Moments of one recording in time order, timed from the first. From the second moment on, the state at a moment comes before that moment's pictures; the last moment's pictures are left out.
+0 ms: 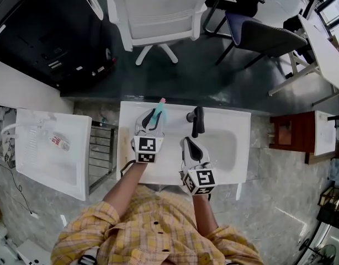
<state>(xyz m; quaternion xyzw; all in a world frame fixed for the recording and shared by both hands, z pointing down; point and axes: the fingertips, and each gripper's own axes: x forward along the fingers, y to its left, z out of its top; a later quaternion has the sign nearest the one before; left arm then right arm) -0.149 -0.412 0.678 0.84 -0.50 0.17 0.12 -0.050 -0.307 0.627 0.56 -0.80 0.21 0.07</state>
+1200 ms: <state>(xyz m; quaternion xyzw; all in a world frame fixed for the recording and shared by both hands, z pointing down) -0.140 -0.339 0.608 0.82 -0.54 0.12 0.11 -0.014 -0.261 0.570 0.54 -0.82 0.18 0.05</state>
